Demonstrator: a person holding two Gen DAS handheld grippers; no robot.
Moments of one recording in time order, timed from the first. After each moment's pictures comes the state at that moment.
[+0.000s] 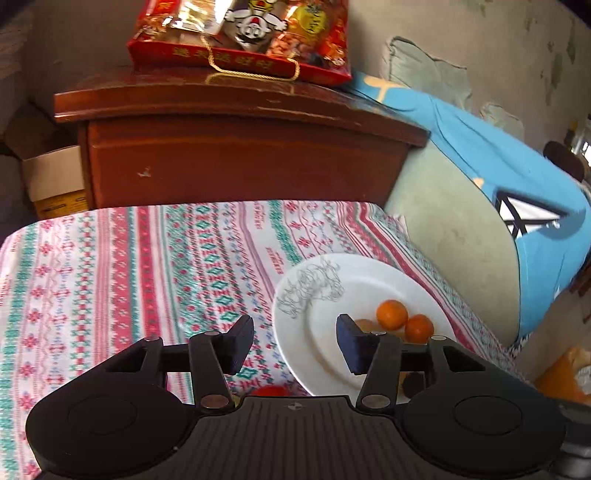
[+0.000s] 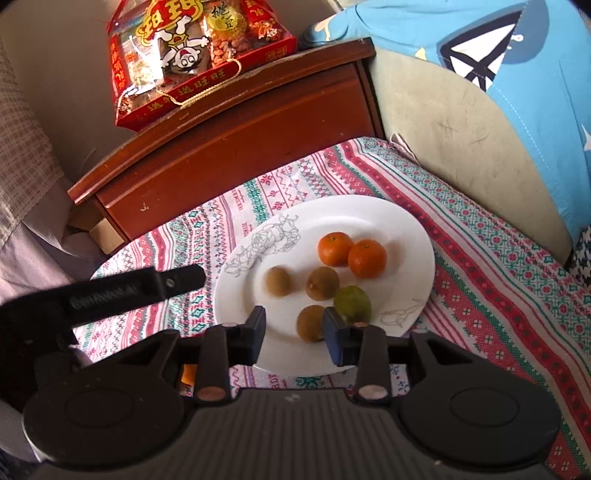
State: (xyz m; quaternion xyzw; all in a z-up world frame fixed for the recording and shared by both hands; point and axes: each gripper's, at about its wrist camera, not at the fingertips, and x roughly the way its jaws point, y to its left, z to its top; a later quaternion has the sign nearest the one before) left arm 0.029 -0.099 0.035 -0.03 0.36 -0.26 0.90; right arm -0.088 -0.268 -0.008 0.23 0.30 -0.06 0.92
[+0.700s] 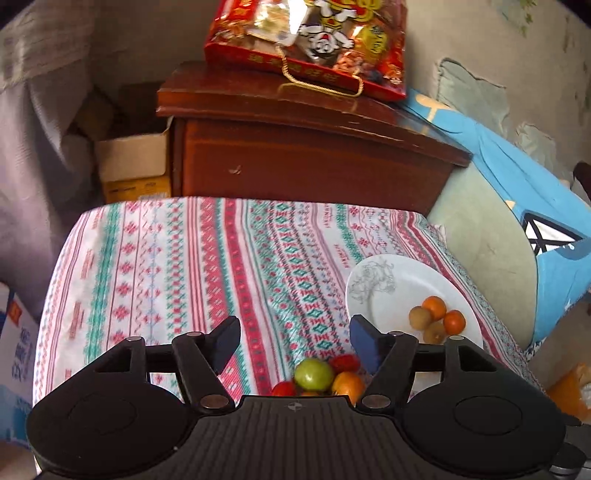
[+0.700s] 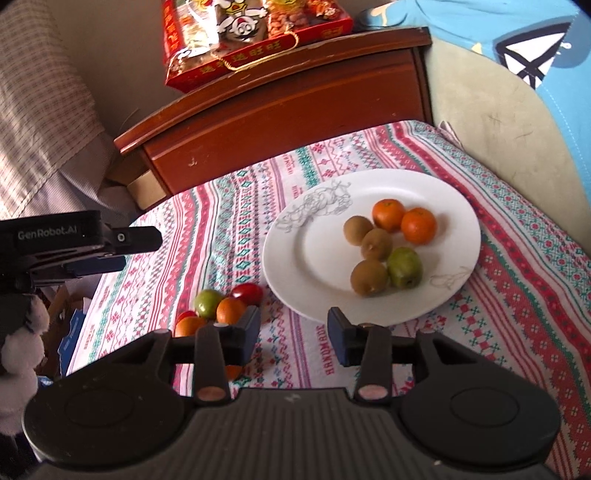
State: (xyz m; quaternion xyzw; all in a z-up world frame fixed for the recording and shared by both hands) left arm 0.013 -0.029 0.053 -0.05 0.38 -0.20 0.90; right arm -0.100 -0.234 -0.013 0.19 0.33 0.00 0.93
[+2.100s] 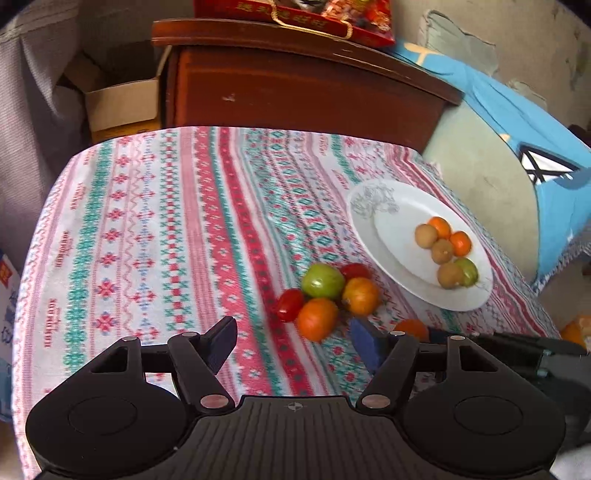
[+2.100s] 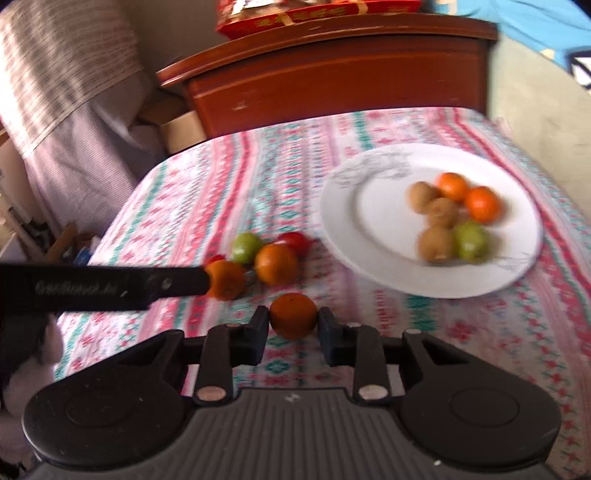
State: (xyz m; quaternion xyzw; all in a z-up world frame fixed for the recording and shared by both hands) left arm -0.015 -0.027 0.007 -0.02 0.42 -0.23 0.88; right arm -0.092 -0.202 -0.032 0.13 0.36 0.03 0.92
